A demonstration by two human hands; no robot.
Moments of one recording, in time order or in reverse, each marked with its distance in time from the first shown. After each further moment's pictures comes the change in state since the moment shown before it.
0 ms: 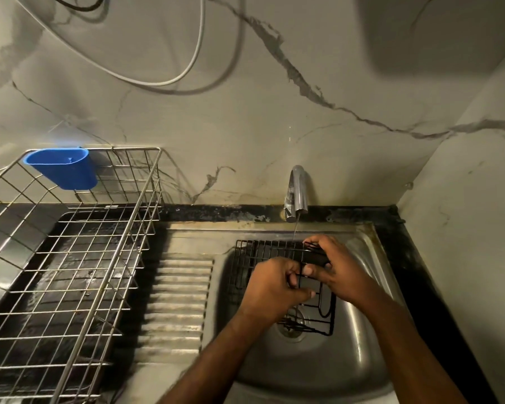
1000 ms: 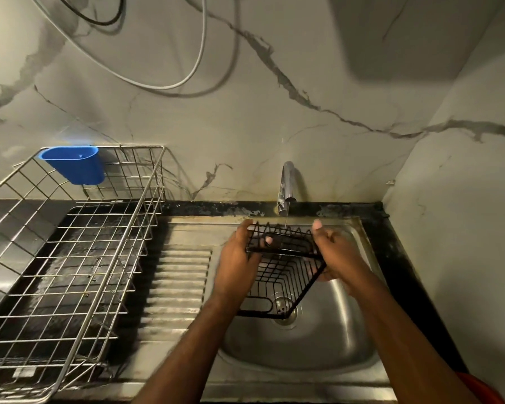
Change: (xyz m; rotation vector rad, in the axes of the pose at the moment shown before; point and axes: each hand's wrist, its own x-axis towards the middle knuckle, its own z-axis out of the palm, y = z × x) left_hand -0.021 -0.023 -0.017 -0.109 0.363 -0.006; right_hand -0.030 -0.041 -0.013 0.266 0.144 0.534
